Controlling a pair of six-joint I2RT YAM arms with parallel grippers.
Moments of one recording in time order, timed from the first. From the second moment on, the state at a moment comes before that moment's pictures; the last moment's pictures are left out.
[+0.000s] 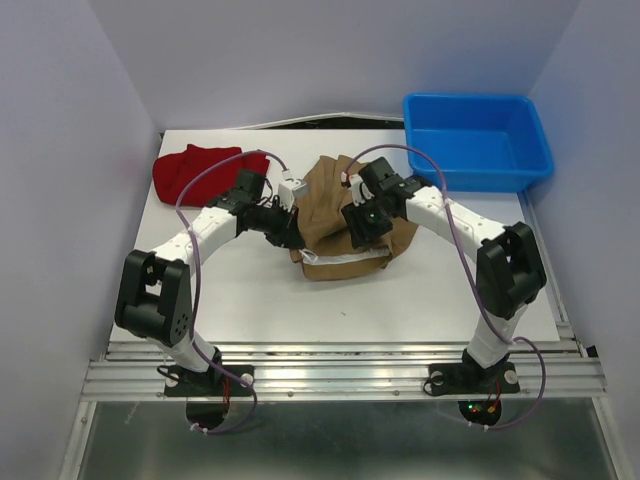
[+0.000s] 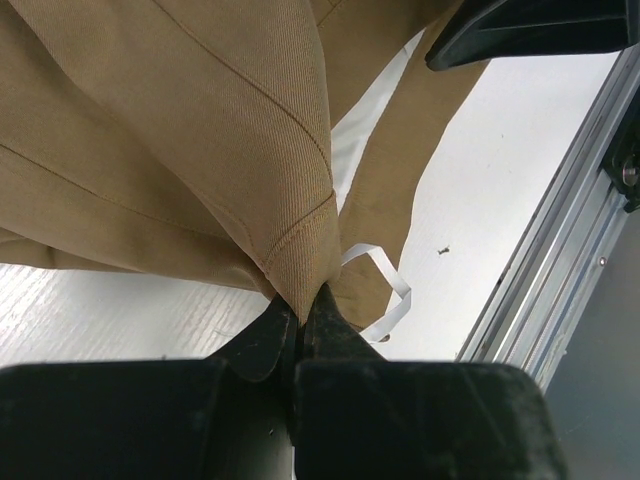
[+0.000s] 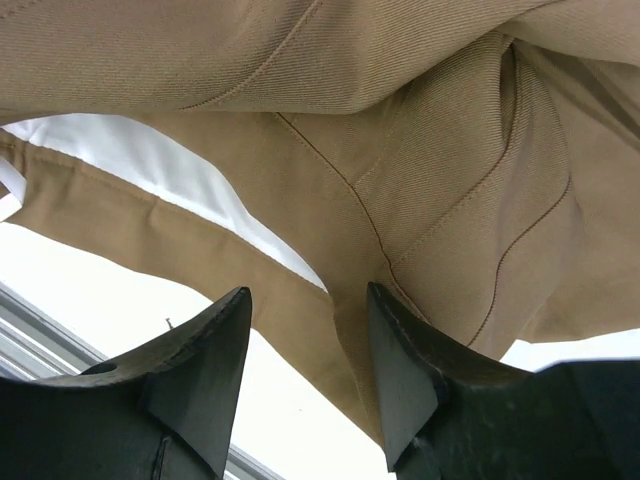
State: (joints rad) left arm -0.33 1.58 1.09 -0.49 0.74 0.18; right arm 0.56 1.81 1.45 -0.76 -0.24 0.03
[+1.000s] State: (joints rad) left arm -0.33 1.57 1.08 -0.48 0.74 0.18; right arm 0.56 1.90 1.51 -0.79 -0.22 0.06
